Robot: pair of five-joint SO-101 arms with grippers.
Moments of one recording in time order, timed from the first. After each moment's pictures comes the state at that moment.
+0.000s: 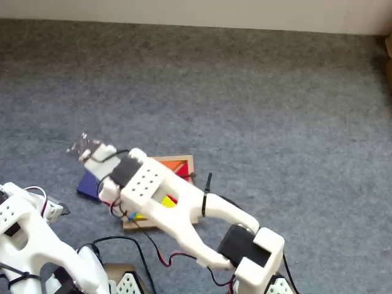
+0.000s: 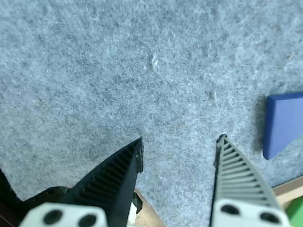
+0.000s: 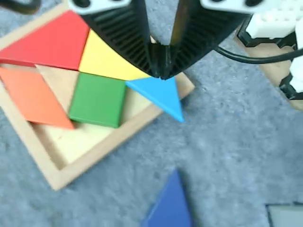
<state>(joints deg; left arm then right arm) -54.1 -36.7 56.3 76.5 20.8 -64.6 11.5 1.7 71.3 2.7</state>
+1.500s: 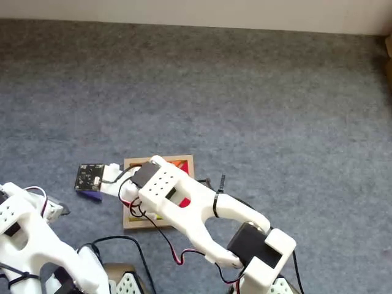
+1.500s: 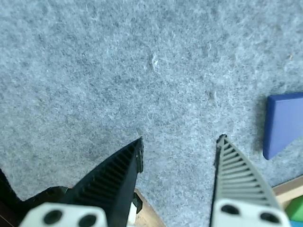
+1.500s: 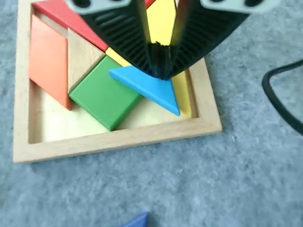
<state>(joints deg) -54.1 -36.7 56.3 76.5 20.8 -59.3 9.3 16.4 59.8 36.5</state>
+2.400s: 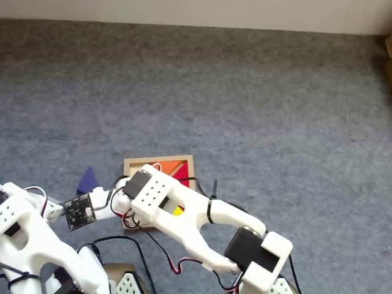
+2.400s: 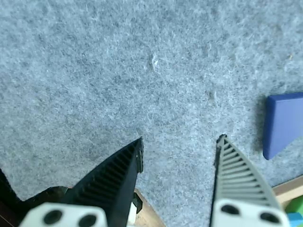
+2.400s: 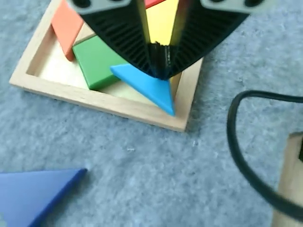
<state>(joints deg) -54.1 -36.7 56.3 76.5 20.8 -63.6 9.3 16.4 58.0 58.4</state>
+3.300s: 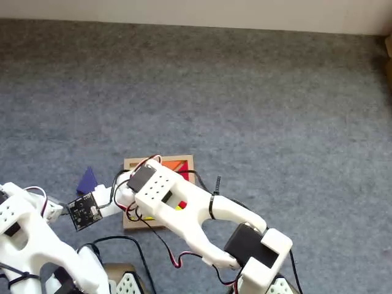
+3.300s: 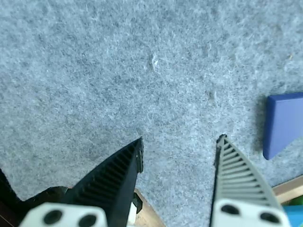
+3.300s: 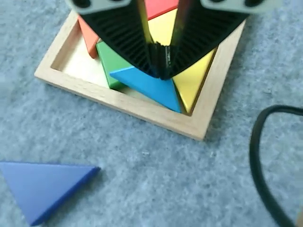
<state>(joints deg) -54.1 -36.7 56.3 76.5 20.8 -60.7 10.8 16.3 54.2 66.7</state>
